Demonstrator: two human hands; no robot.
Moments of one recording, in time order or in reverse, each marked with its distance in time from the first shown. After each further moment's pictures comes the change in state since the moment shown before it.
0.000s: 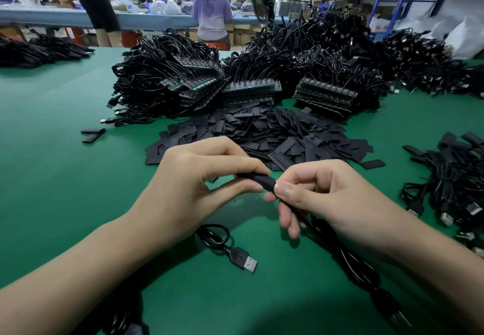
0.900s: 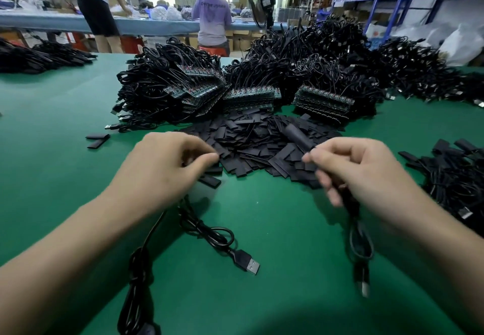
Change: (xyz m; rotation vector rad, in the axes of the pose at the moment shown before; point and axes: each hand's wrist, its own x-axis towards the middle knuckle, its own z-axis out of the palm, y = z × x) left_hand 0.011 -0.030 -0.026 0.282 -0.047 -0.462; right_hand 0.000 -0.011 -0.024 -0.100 0.464 0.023
